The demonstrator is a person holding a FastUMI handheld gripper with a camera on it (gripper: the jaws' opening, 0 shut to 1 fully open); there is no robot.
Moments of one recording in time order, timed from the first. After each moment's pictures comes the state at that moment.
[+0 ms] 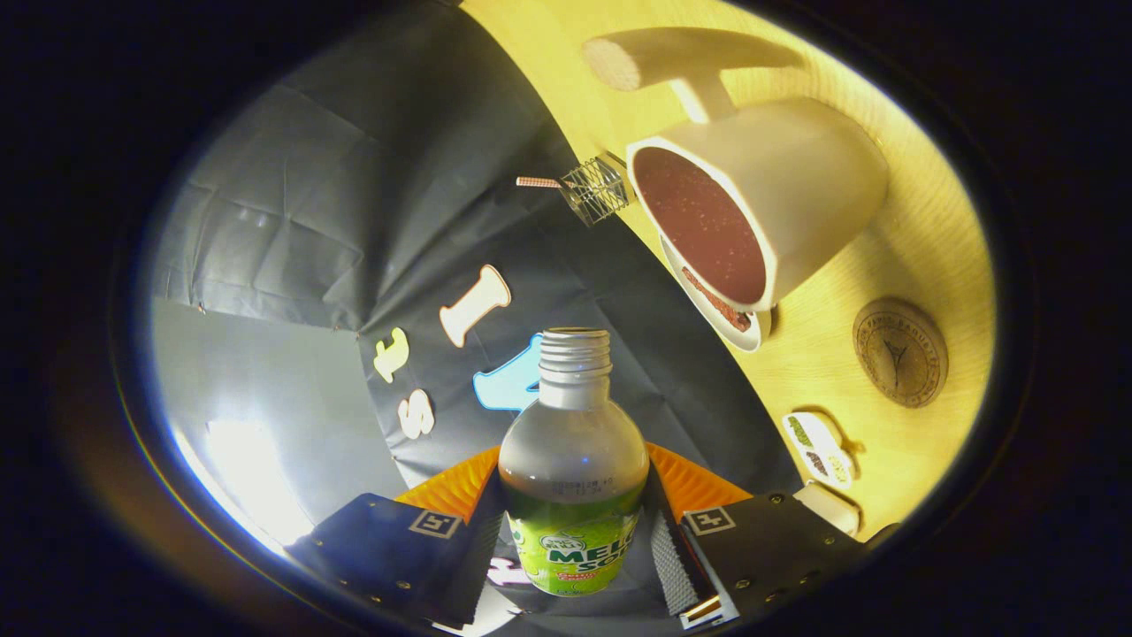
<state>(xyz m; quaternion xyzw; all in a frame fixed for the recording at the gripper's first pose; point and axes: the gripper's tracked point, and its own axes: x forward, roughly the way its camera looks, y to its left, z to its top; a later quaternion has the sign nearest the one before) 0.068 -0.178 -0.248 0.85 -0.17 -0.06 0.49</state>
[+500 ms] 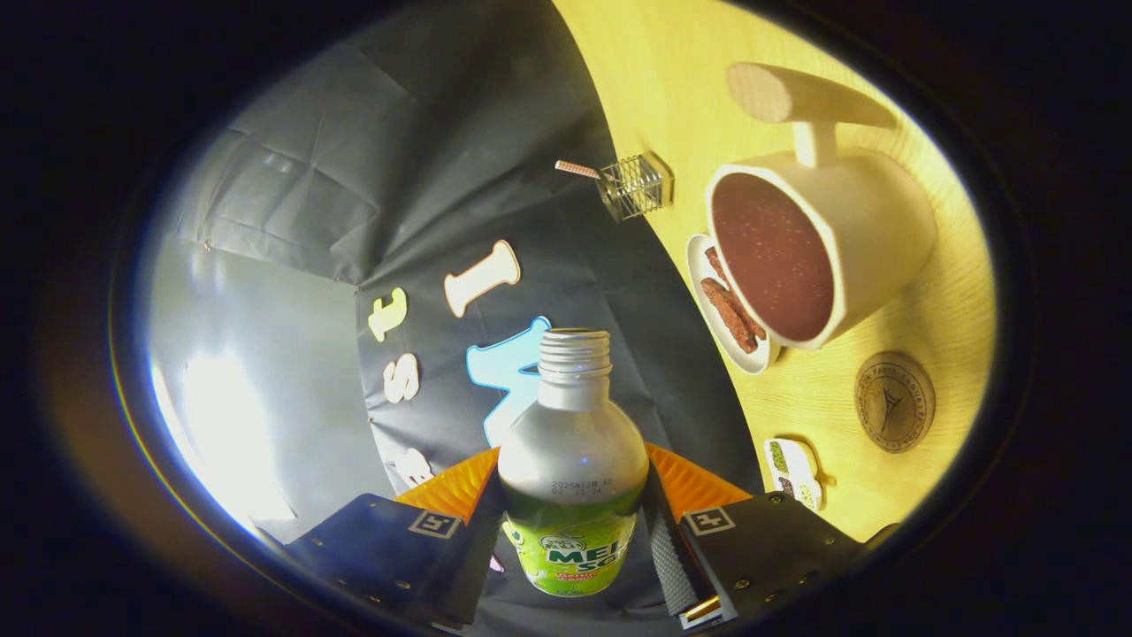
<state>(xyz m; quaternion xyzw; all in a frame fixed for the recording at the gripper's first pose) 0.069 -0.180 -0.235 0.81 -0.14 -0.05 0.57</state>
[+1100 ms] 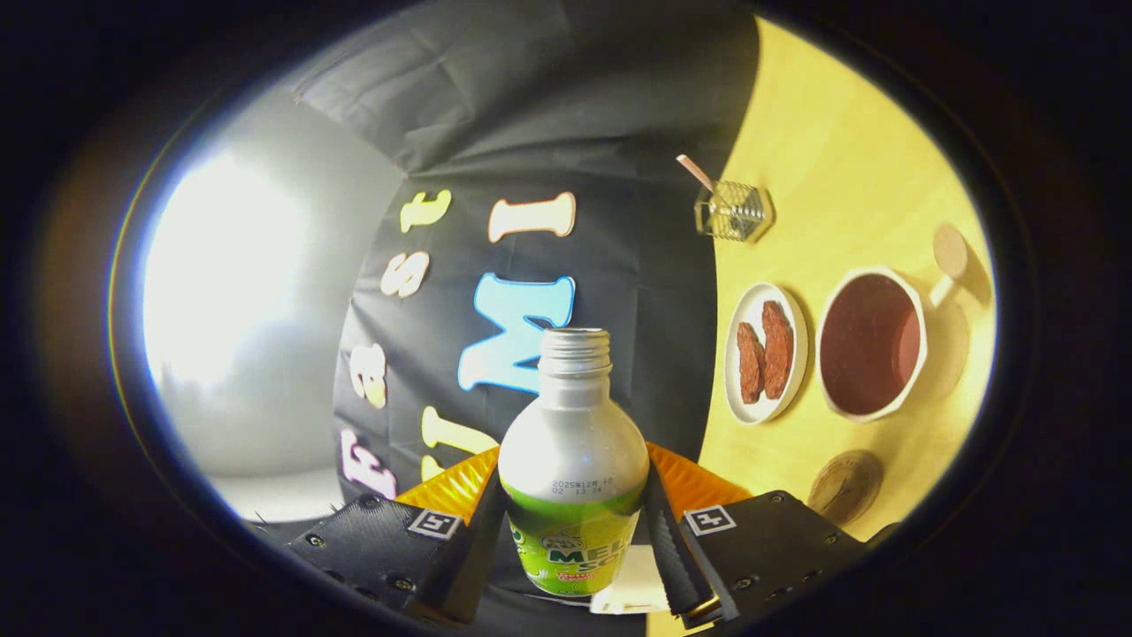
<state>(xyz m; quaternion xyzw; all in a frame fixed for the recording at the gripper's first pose) 0.065 -0.166 -0.225 0.63 -0.08 -0.06 0.77</state>
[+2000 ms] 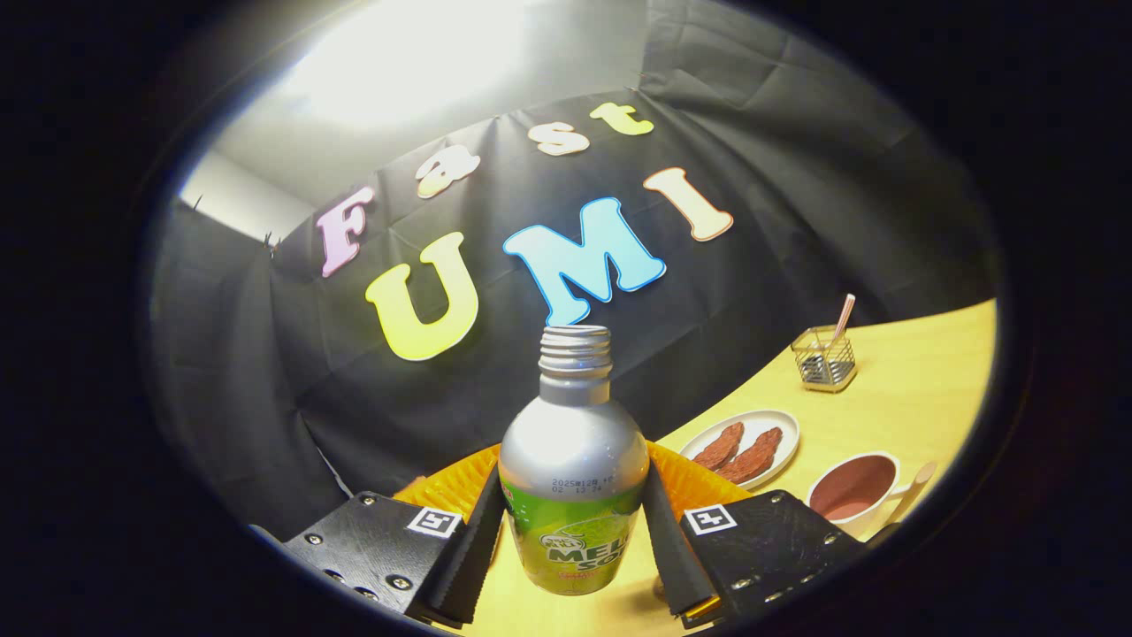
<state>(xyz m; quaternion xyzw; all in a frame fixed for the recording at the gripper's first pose) 0.078 -0.113 -0.220 0.22 0.02 -0.05 0.97</state>
